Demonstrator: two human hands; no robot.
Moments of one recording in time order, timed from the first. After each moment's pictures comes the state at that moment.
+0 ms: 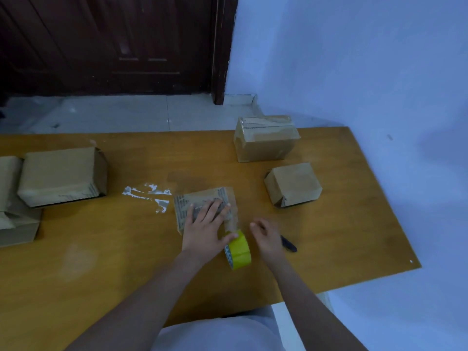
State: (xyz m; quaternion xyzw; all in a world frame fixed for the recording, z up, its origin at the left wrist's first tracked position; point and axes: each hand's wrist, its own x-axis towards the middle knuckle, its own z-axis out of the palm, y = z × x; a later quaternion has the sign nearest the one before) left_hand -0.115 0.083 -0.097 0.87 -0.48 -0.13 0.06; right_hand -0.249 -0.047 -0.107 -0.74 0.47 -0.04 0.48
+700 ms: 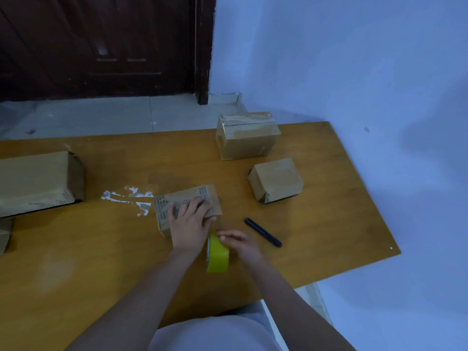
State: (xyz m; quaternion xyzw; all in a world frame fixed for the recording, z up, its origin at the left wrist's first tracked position) left_hand -0.116 0.063 -0.119 0.88 -0.41 0.07 0.21; right_hand -0.249 -0.023 -0.086 -0.57 0.44 0.02 0.70
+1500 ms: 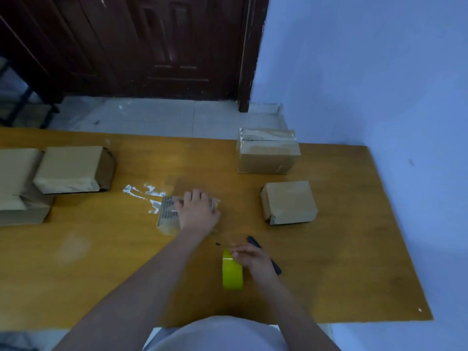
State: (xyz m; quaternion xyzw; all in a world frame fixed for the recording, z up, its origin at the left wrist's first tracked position) left_hand -0.104 0.002 -0.059 0.96 -0.24 -0.12 0.03; right_hand -0.275 -0.078 -0.081 -0.58 0.38 0.05 0.72
